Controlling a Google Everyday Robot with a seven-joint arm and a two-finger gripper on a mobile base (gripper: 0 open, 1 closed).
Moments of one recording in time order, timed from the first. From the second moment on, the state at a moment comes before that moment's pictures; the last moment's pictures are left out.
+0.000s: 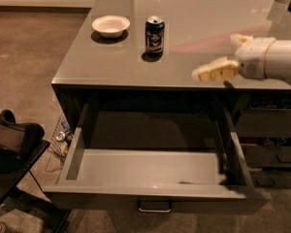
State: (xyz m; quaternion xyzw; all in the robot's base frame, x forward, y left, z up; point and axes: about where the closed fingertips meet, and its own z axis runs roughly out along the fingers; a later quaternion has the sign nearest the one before) arm 0.617 -0.204 0.922 -0.36 0.75 0.14 0.55
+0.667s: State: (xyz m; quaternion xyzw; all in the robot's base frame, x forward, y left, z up) arm 0.768 -0.149 0.957 -0.33 0.68 0.20 0.62
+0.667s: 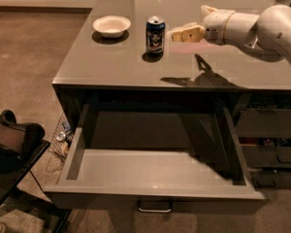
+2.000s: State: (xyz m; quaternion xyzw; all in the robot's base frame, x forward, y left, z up) arm 0.807 -0.087 0.921 -0.33 0.68 0.25 0.61
